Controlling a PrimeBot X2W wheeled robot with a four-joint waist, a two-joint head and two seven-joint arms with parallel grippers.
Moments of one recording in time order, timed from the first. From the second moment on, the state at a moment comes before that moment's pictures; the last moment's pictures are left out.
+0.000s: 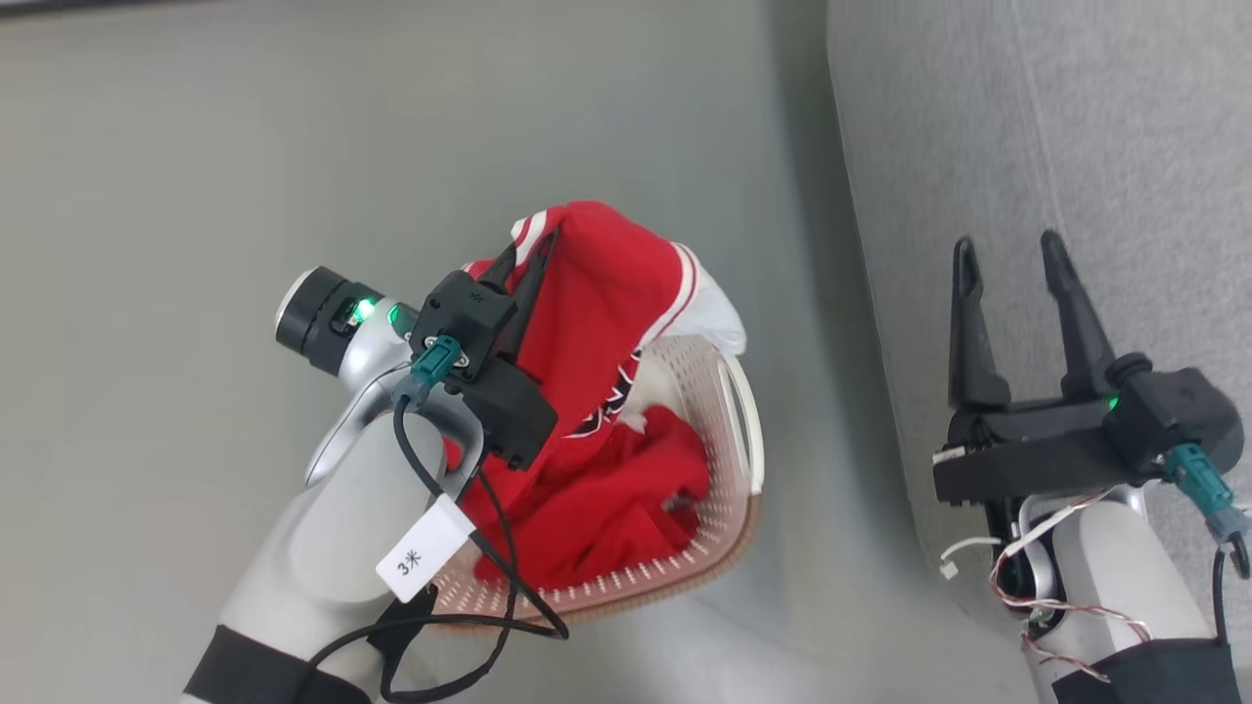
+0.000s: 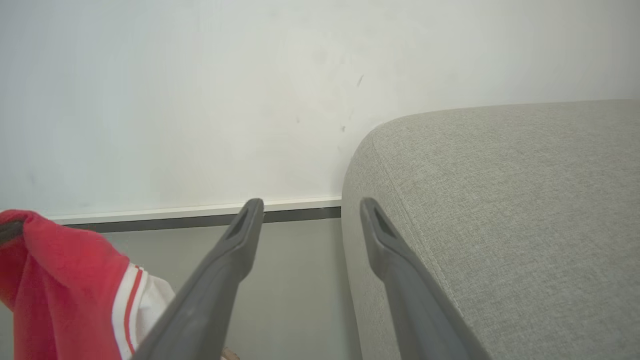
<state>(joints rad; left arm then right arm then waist) -0.75 0.04 -0.42 0.69 -0.08 -0.11 -0.25 -0.41 -0.08 0.13 0.18 0.18 -0.02 -0.26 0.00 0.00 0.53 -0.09</state>
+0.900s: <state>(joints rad) -0.73 0.04 -0.42 0.61 -0.17 -0.12 -0.25 -0.27 -0.07 0.20 0.35 0.18 0.05 -0.26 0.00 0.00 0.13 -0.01</state>
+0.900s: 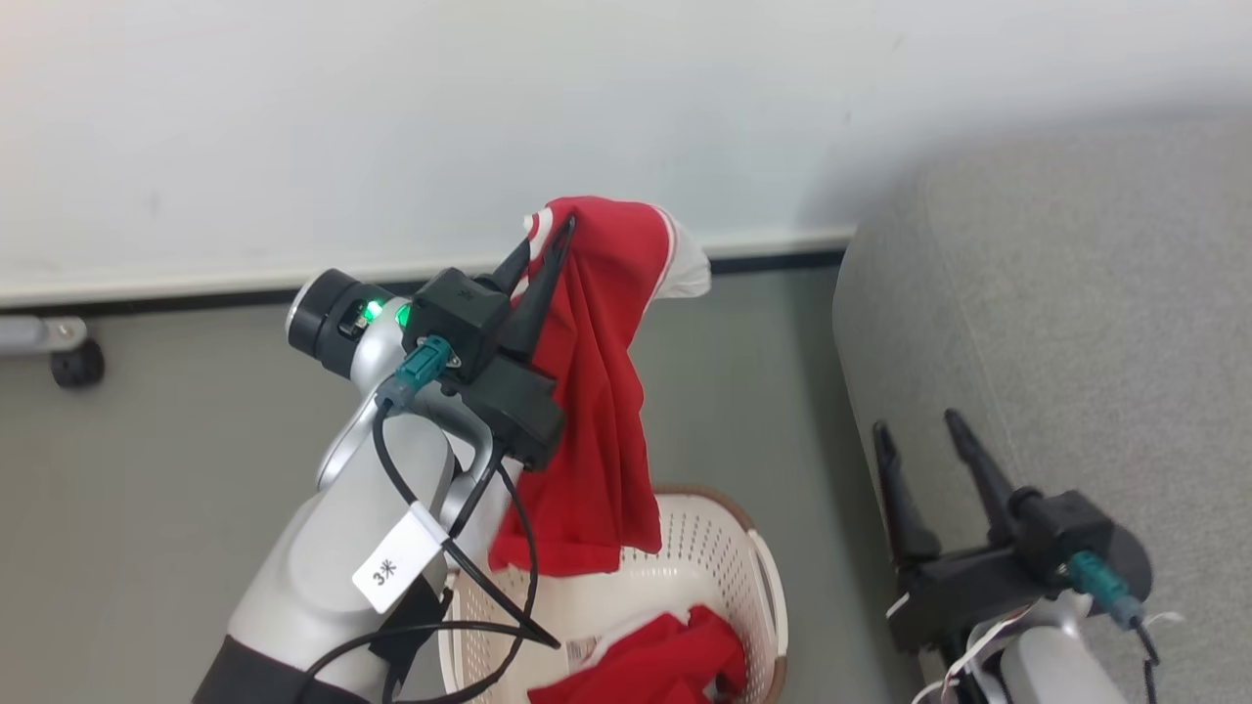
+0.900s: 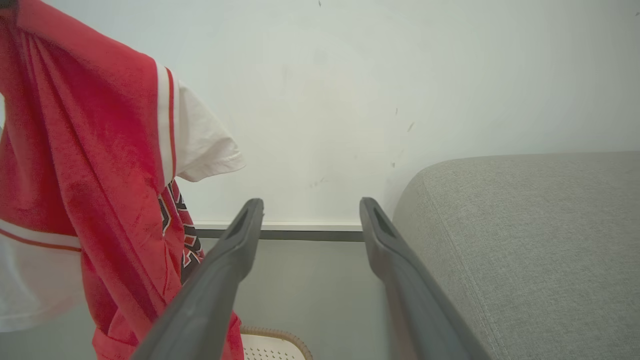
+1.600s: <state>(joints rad) -0.67 0.04 -0.57 0.55 -0.24 -0.12 -0.24 -0.27 -0.06 0.38 0.47 0.17 0.12 -0.26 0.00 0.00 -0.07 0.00</state>
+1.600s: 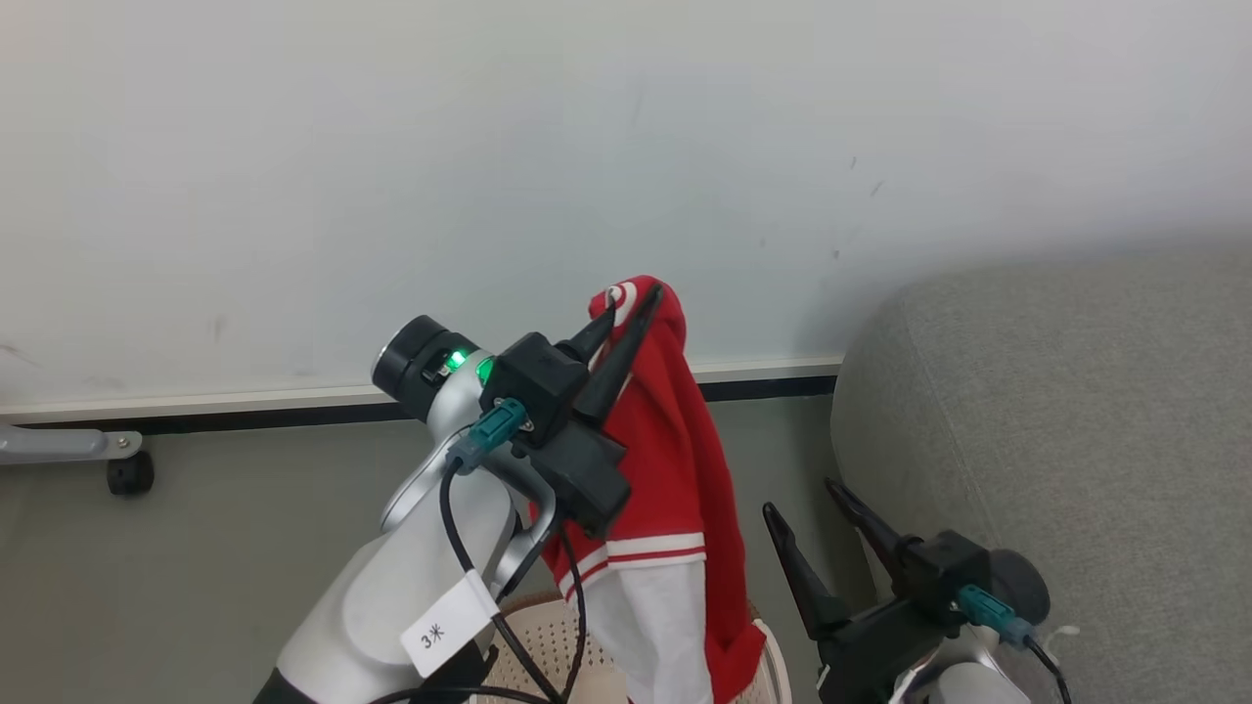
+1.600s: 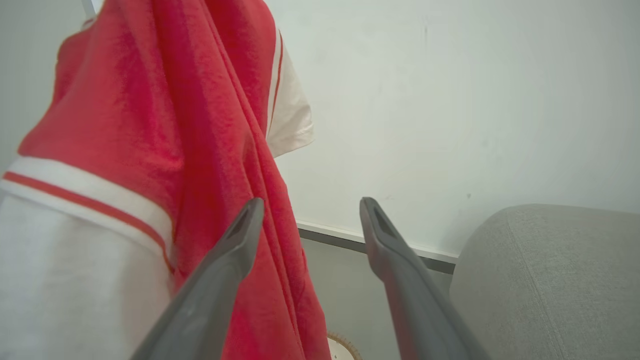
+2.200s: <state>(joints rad) -0.68 0.04 -0.70 0.44 -0.32 -0.11 -0.21 -0.42 -0.10 0.62 0.66 0.21 0.12 -0.26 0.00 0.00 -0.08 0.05</state>
